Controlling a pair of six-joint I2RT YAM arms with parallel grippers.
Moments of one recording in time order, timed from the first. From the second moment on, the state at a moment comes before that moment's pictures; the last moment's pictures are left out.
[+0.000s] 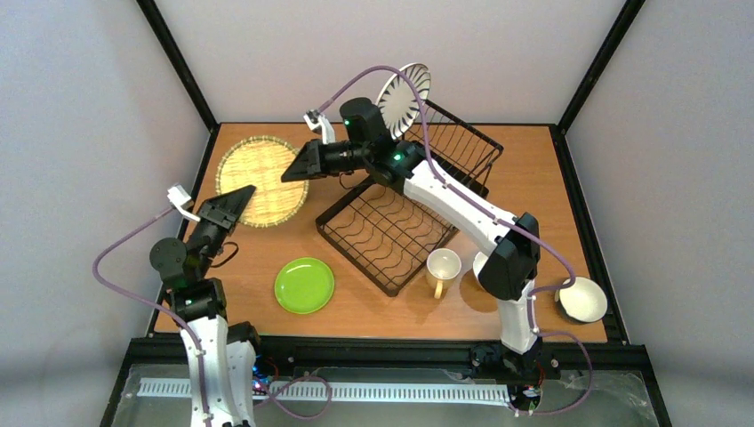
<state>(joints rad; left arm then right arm) 0.36 0.51 0.48 0.31 0.72 -1.29 0.85 1.98 2.03 -0.34 -0.69 0.76</state>
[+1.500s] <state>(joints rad) 0.34 0.92 1.15 -0.09 0.68 -0.90 0.77 1.74 1.95 -0.54 -0.34 0.56</state>
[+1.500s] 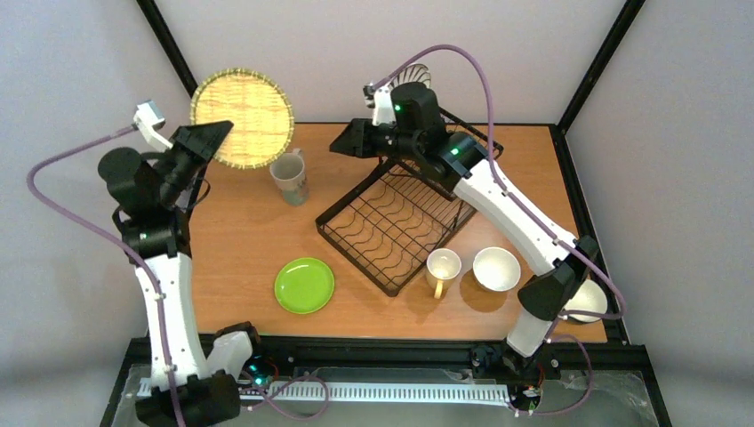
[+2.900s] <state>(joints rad) -0.63 1.89 2.32 -0.67 -0.03 -0.10 0.52 1.33 1.35 -0.44 0.53 0.52</state>
